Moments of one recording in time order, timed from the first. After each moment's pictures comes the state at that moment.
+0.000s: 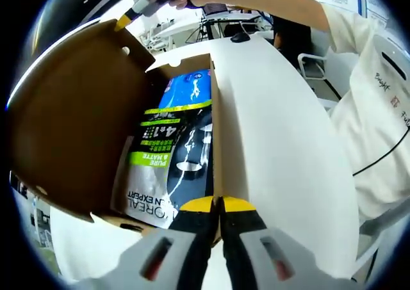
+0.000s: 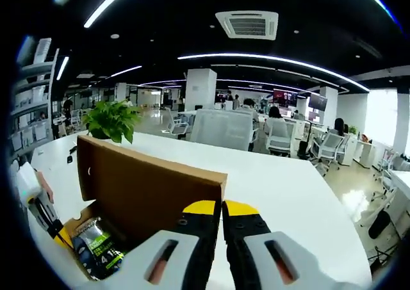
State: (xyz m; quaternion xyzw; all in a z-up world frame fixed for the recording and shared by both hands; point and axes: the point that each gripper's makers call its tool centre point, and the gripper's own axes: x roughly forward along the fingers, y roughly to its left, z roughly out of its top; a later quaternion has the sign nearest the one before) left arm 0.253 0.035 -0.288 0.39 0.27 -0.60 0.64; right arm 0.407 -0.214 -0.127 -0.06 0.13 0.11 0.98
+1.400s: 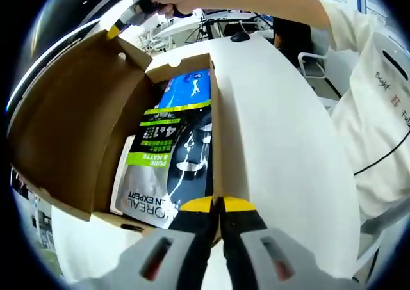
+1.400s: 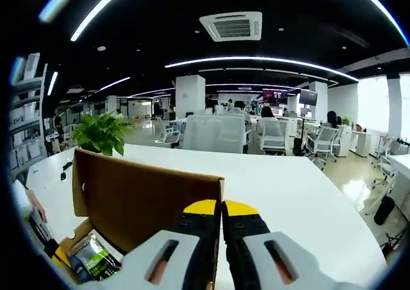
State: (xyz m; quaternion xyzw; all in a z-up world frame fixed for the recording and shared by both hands) left arm 0.253 0.035 -0.289 0.39 0.27 -0.60 0.64; right arm 0.446 -0.217 -0.131 -0.02 0.11 0.08 0.99
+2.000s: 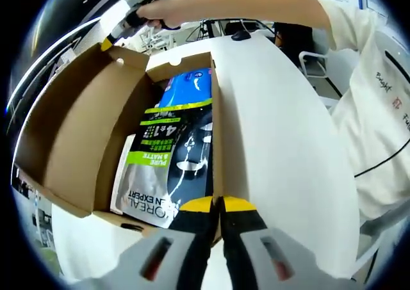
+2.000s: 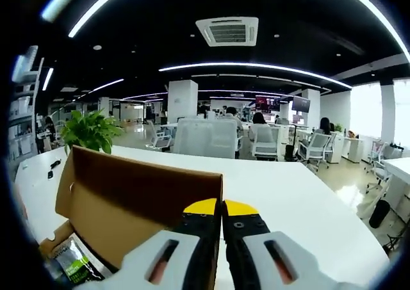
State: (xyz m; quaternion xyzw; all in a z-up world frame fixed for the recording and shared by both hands) left arm 0.253 0.036 -0.288 0.39 0.27 -0.60 0.64; right arm 0.479 -0.217 -0.142 -0.03 0.09 0.05 0.99
